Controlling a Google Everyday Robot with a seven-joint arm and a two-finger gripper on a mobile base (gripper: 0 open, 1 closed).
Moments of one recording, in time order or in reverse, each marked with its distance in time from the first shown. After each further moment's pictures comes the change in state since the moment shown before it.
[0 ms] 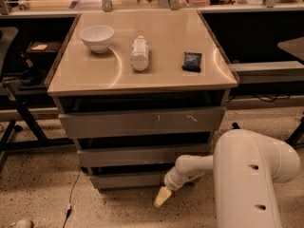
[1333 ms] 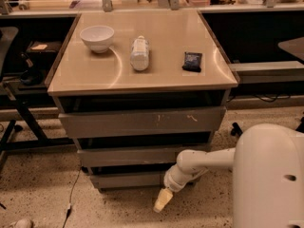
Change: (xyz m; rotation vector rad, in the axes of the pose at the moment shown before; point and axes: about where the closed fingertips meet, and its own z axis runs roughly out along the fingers) arm -0.019 0.061 -0.068 -0.094 0.019 -0.033
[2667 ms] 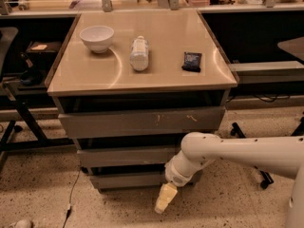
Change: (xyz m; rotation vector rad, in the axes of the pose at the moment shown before) arm -0.049 0.076 -0.130 -0.046 0.012 -0.068
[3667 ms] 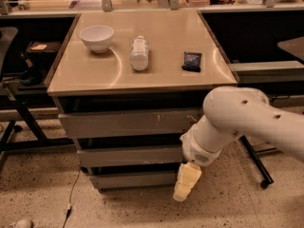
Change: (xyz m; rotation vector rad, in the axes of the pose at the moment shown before) arm -0.036 0.064 -0.207 0.149 0.097 -0.104
